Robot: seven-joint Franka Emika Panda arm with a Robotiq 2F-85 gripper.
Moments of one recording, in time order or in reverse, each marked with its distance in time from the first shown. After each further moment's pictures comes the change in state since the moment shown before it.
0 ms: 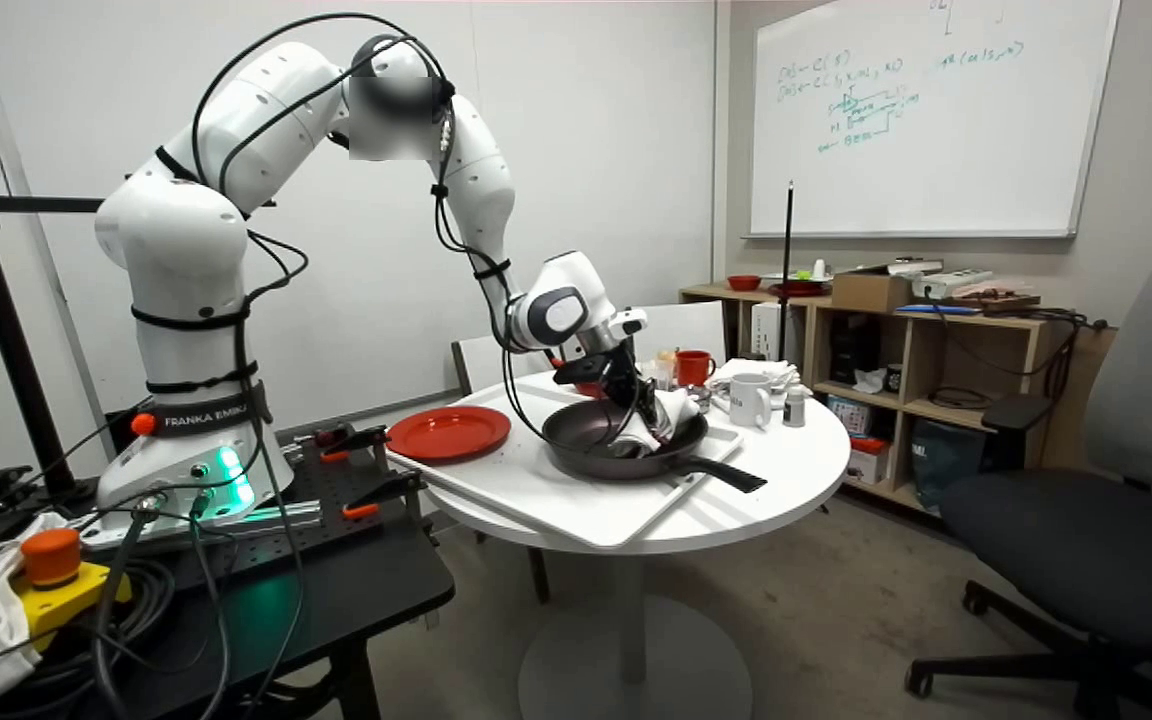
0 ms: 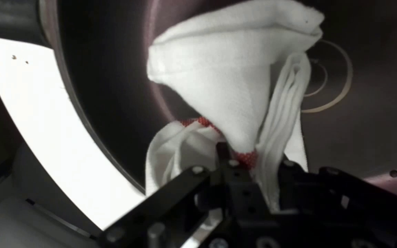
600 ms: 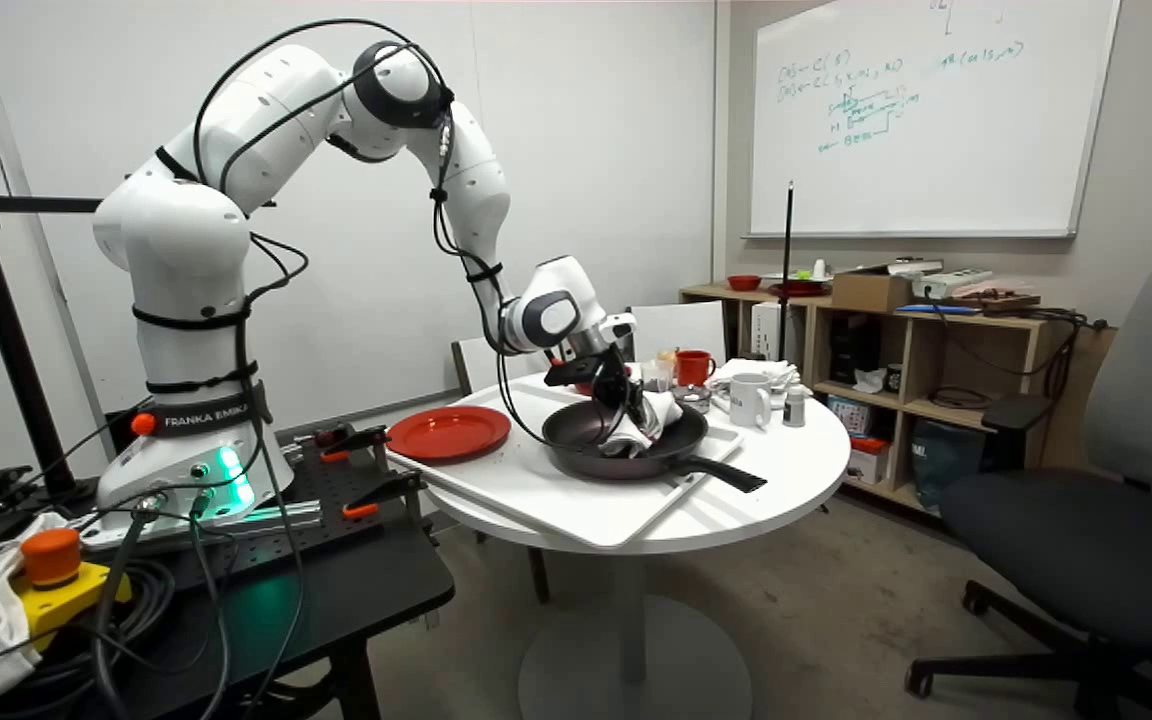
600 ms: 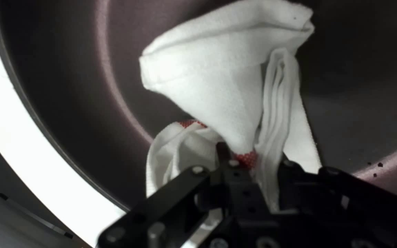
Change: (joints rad) arm 0.023 0.009 0.023 -0.001 -0.024 0.002 0.000
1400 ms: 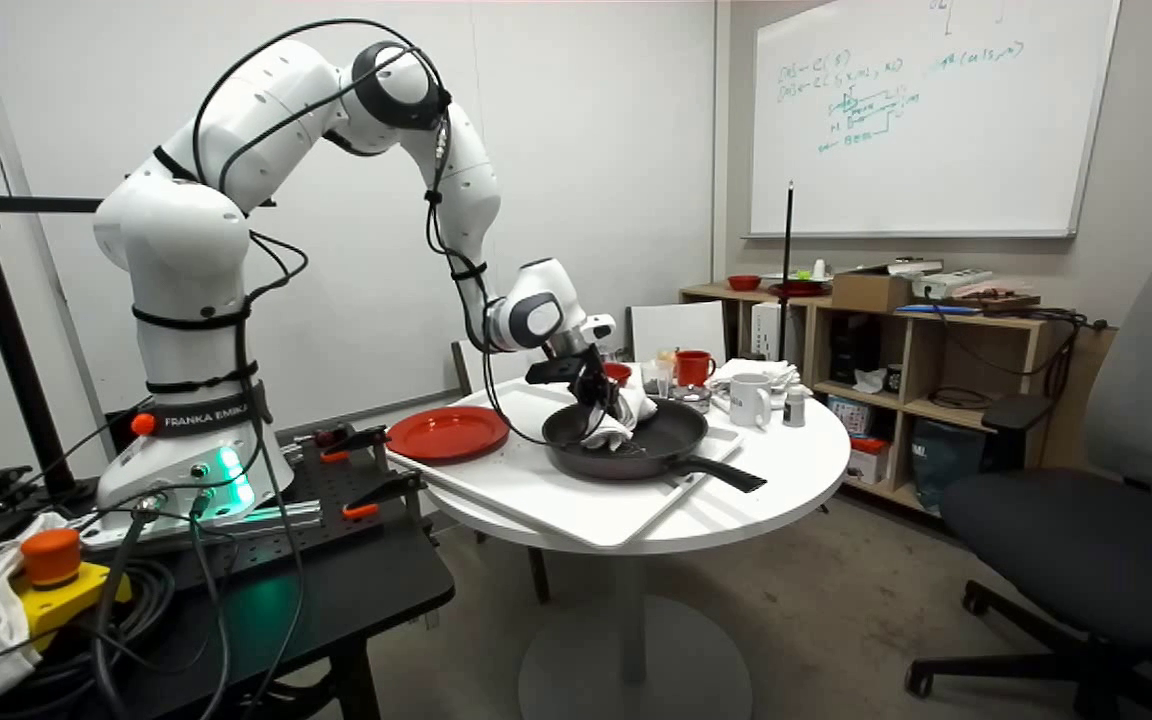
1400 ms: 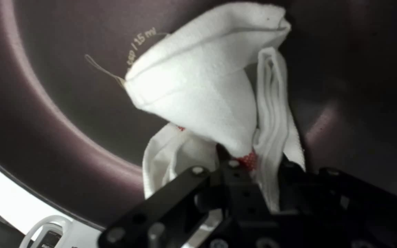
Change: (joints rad) arm -0.005 -0.024 0.088 -0.036 -0.042 0.024 -0.003
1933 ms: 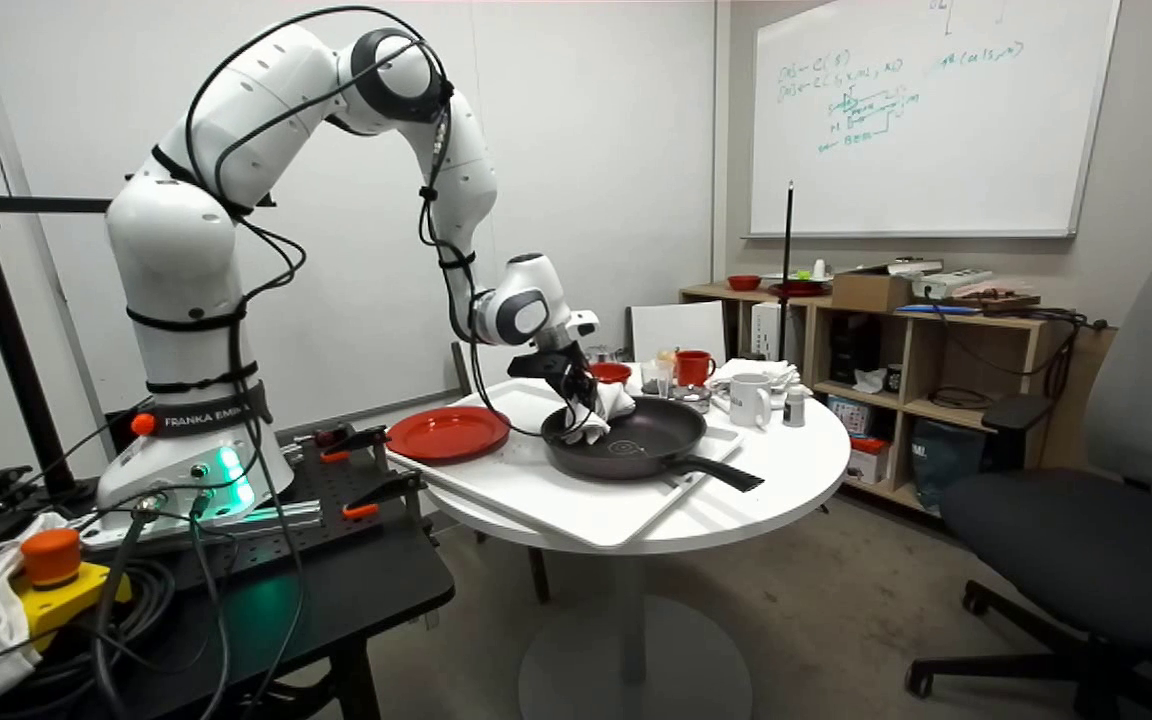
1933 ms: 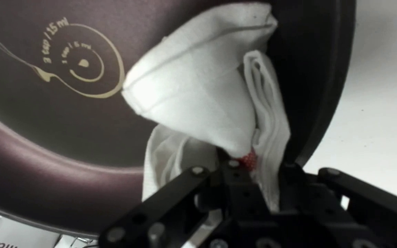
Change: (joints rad) arm -0.160 -0.067 0.207 -0.069 -0.068 0.020 -0.050
